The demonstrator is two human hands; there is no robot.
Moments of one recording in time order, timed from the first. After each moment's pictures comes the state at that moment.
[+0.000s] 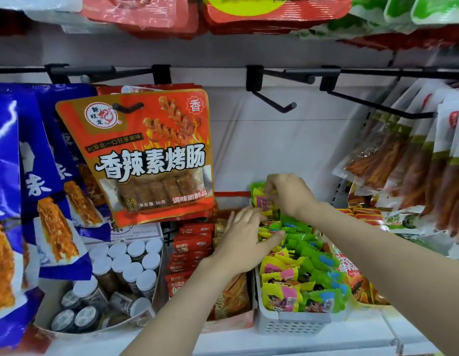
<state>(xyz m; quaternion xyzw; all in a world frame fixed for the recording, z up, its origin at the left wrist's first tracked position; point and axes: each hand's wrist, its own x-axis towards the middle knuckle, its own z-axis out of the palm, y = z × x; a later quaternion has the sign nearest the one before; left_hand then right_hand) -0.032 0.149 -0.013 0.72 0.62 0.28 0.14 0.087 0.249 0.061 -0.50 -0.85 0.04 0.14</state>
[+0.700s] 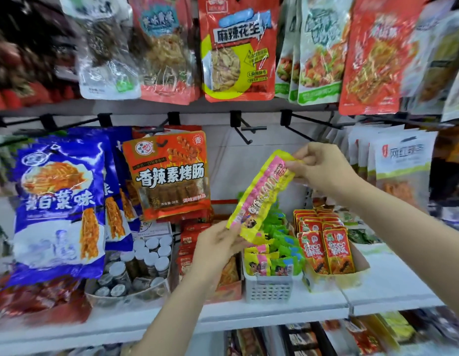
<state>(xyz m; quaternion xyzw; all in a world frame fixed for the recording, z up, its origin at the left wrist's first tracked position) -0.008 0.006 0.074 0.39 0.49 0.62 0.47 0.174 0.103 0.208 -0.46 -0.67 0.37 0.45</state>
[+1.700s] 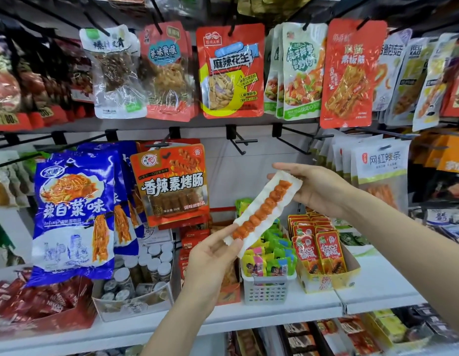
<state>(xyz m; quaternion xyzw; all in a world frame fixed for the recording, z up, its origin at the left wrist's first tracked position) 0.001 -0.043 0.091 0.37 0.42 0.67 0.49 0.190 0.087 0.208 -0.35 -0.53 0.66 0.41</state>
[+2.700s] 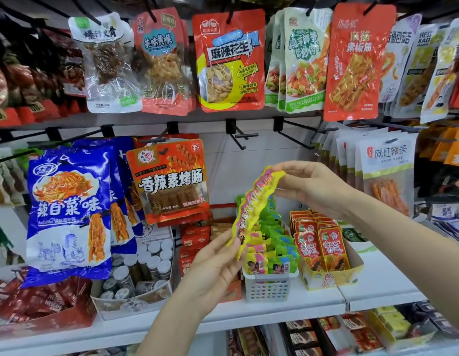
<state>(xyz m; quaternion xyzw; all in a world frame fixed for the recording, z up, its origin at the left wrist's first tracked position) -0.008 -0.033 0.081 0.22 0.31 0.63 0.67 0.187 0.086 0.191 -0.26 -0.63 0.60 0.41</state>
